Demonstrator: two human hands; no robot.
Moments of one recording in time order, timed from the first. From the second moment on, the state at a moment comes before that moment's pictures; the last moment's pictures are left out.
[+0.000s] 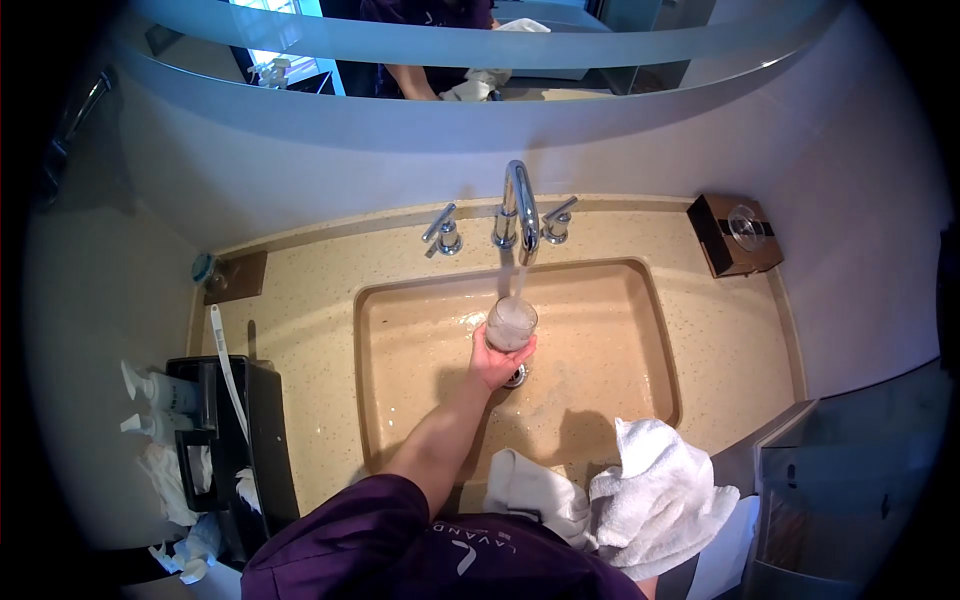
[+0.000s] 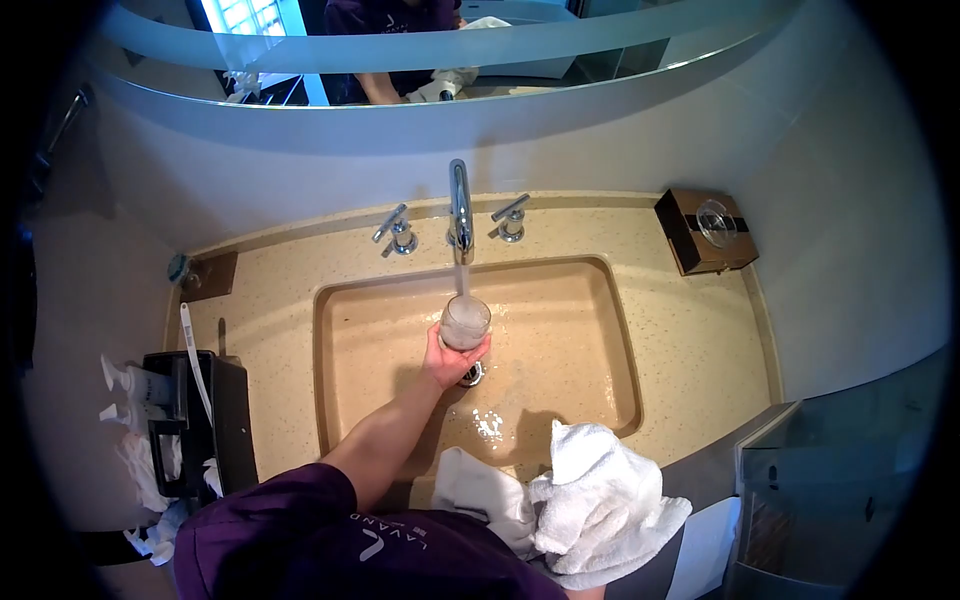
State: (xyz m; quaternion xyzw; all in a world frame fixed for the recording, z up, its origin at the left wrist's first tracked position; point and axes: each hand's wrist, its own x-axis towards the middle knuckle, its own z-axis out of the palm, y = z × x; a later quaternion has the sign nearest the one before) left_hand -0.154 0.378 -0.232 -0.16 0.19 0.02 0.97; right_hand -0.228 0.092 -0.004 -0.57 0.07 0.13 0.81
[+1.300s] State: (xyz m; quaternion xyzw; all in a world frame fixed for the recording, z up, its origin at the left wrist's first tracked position) left_hand -0.123 0.392 -0.236 -0.07 0.22 -0.02 0.97; right_hand -0.227 0.101 -0.021 -0.45 0.12 0.16 0.87
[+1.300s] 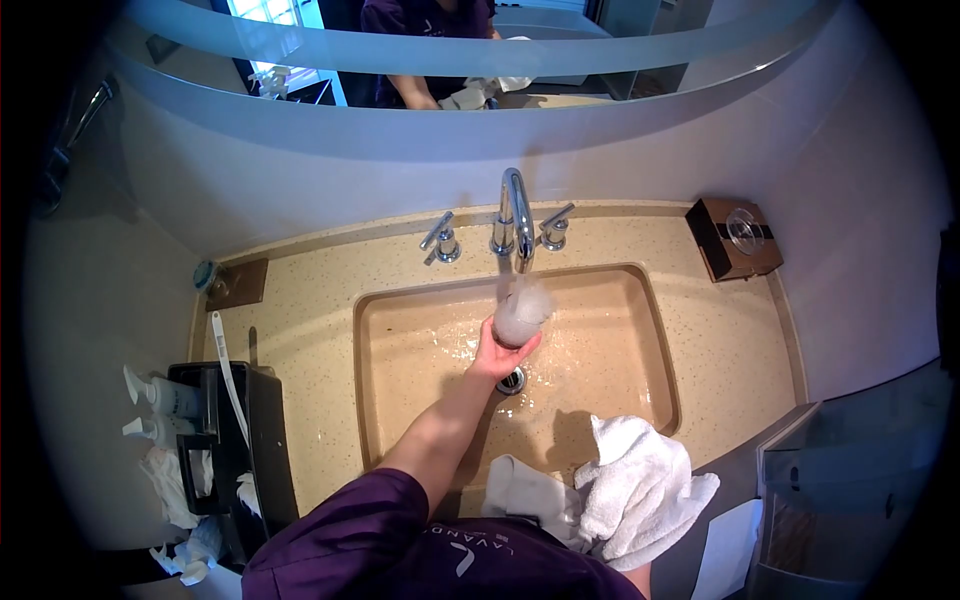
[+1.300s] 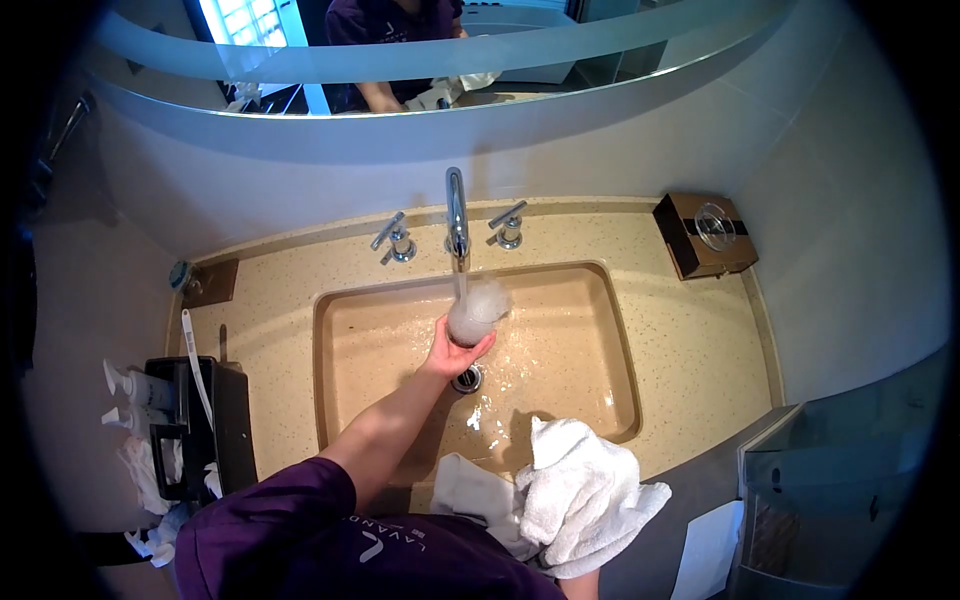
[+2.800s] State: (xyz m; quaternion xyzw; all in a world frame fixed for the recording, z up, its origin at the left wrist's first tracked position) left_hand -0.273 0.294 -0.034 0.87 -0.18 0.14 0.44; right_hand -0.191 0.168 0.019 -0.72 -0.39 0.09 0.57
